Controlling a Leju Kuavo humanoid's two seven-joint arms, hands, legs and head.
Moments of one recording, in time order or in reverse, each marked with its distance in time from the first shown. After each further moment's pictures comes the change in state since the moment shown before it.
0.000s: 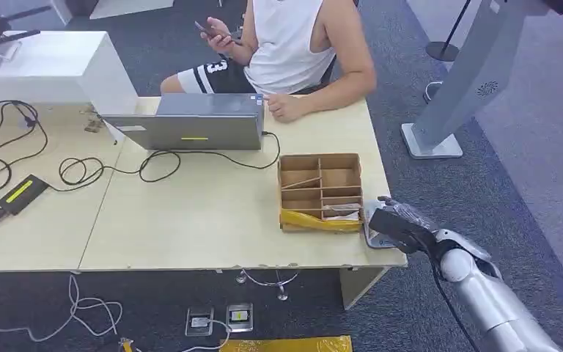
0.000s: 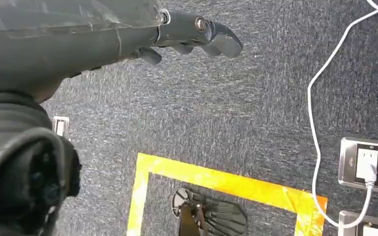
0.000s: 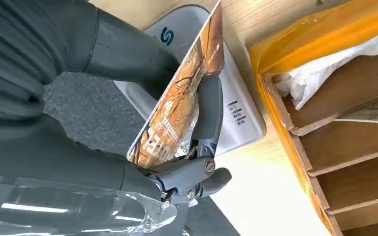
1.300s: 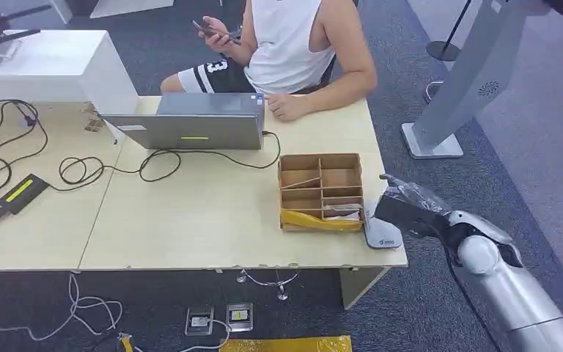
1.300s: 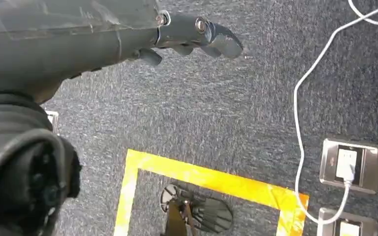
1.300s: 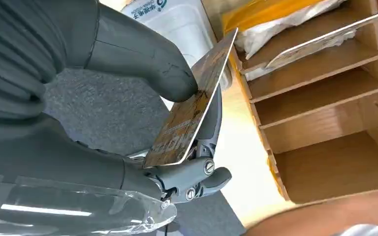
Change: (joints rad) left arm 0.006 0.011 0.001 -0.054 0.029 0.032 -0.011; right arm 0.001 -0.074 -0.022 -0.280 -0.019 0.106 0.076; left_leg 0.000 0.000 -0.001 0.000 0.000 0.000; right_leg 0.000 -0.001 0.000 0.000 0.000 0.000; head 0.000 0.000
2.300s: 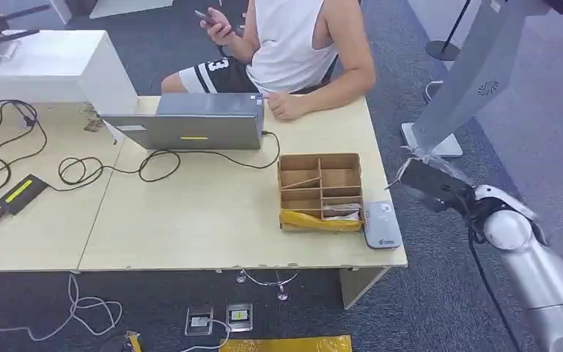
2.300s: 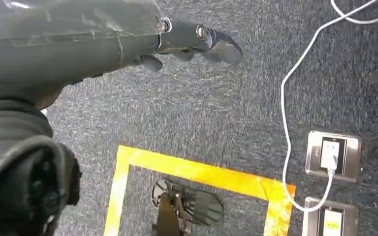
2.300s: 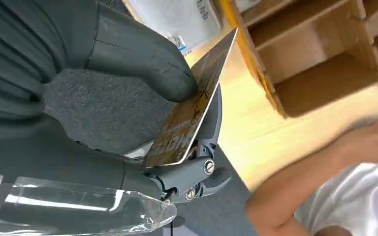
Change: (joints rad) left arm 0.031 -0.006 0.000 -0.102 0.000 0.054 -0.014; right arm -0.083 -0.041 -0.061 -0.018 -0.145 0.046 0.043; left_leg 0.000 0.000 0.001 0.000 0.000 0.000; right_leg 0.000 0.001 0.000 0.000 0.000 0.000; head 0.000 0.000
